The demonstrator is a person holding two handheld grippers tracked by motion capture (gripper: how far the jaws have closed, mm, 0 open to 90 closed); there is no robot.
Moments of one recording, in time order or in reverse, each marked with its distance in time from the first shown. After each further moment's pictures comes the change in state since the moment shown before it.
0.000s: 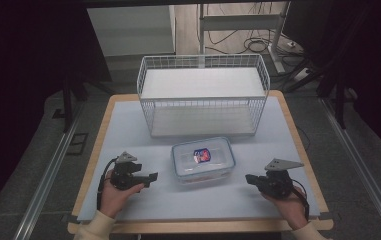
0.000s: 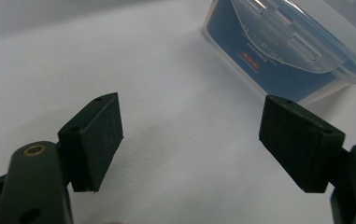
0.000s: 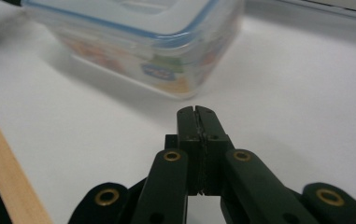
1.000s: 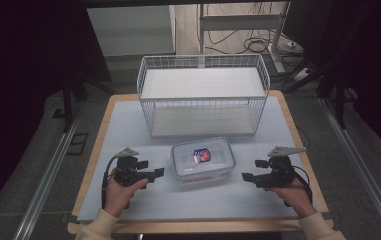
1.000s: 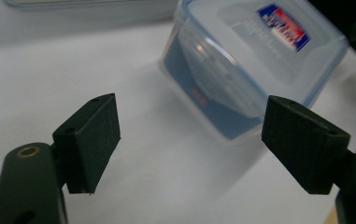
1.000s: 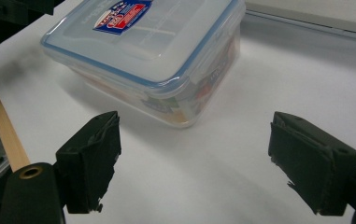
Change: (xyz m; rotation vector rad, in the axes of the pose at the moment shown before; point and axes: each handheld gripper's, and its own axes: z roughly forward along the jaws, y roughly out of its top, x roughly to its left) left arm -0.014 0.020 -0.004 -0.057 -0.134 -0.104; right arm -0.019 0.028 -0.002 0.005 0.083 0.055
